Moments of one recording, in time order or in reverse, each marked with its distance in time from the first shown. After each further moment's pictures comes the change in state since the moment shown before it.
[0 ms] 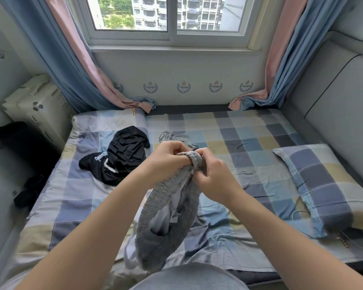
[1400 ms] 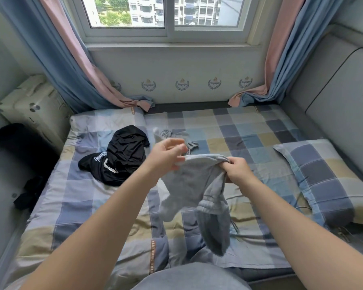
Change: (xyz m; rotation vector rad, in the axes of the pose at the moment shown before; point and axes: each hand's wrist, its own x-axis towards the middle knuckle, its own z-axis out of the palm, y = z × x) left_hand 0.026 -0.024 -0.004 -0.225 0.080 -0.200; right_hand 0.034 0.092 -0.017 0.315 0.143 0.604
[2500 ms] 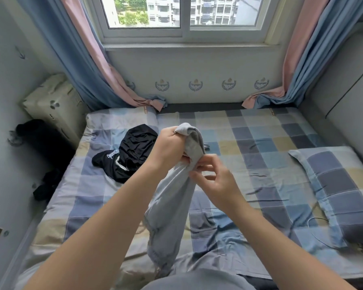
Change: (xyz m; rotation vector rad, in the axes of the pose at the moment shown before) left_hand -0.012 0.042 0.006 -0.039 0.135 0.202; right_hand -0.070 -0.036 0.048 0.004 -0.193 -0.502
